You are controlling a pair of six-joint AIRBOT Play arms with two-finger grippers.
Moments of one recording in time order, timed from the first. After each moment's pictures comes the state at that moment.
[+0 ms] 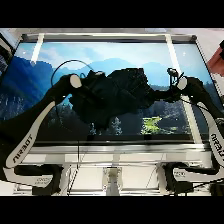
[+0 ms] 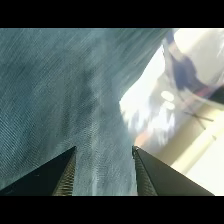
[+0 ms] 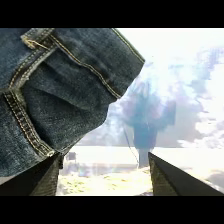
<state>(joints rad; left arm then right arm) -0.47 -1.52 1.35 1.14 -1.09 -1.18 -0.01 -1.41 1.13 -1.44 1.01 1.57</state>
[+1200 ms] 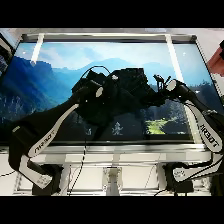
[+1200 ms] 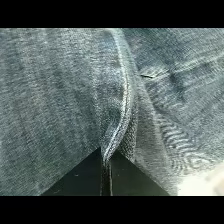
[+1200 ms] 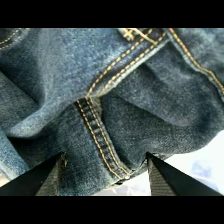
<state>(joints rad) -0.60 -1.70 1.44 1.60 -0.89 -1.43 0.05 -1.57 1.13 -1.16 0.98 1.42</state>
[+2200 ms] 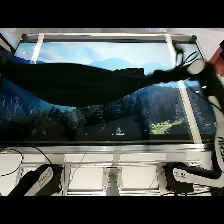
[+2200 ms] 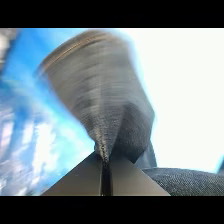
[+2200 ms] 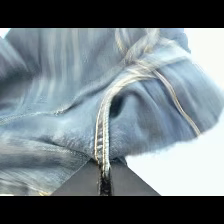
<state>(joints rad) 0.29 -0.96 1.44 1.69 -1.07 -1.50 -0.03 -1.33 1.41 -1.20 1.03 1.43</state>
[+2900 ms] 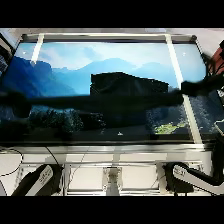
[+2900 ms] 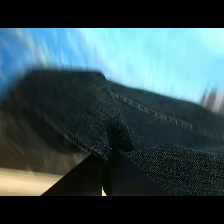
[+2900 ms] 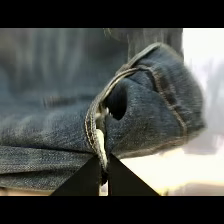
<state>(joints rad) 0.45 -0.96 1.08 1.48 -1.22 -1.25 -0.32 -1.21 1.27 -1.29 1.39 1.35</state>
